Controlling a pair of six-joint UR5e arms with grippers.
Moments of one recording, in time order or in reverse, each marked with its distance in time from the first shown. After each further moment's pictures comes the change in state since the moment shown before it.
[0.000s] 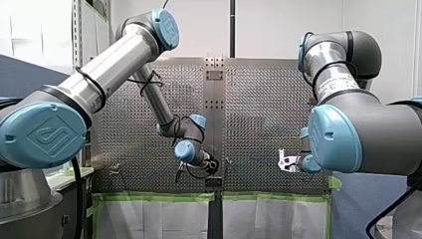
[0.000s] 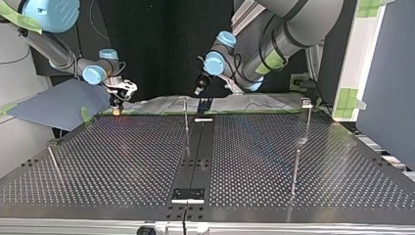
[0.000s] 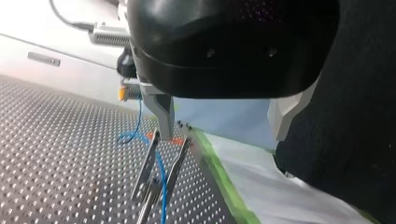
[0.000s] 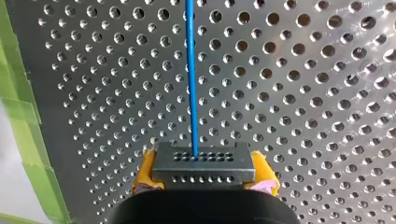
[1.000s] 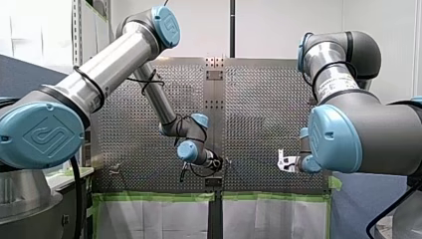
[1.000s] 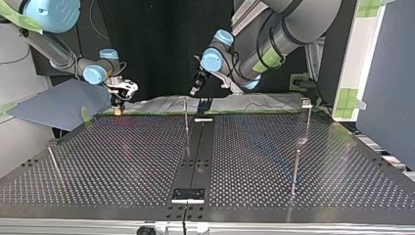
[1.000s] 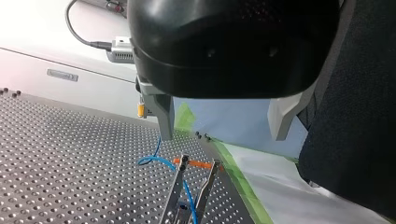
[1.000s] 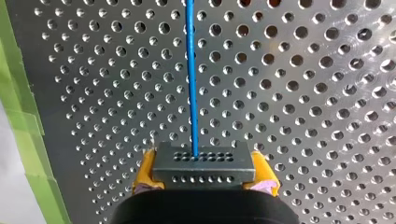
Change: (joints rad) left arm -0.024 0.008 -0.002 0.056 0.000 -0.024; right arm 0.003 0.003 0.000 -0.005 -0.019 0.014
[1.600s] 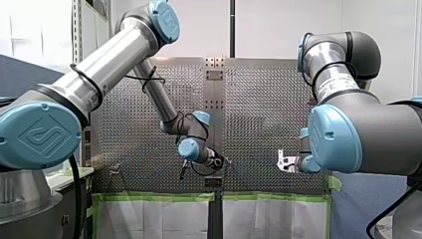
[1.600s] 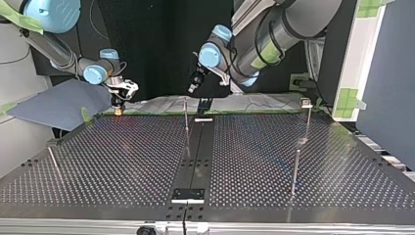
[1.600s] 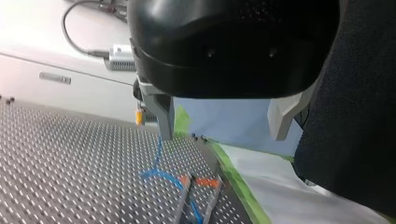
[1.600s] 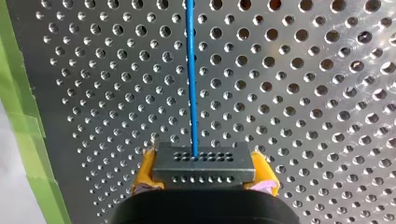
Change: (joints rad) left arm -0.032 0.034 -0.027 -0.002 -0.043 0.032; right arm 0.002 0.002 0.000 -0.002 -0.002 0.003
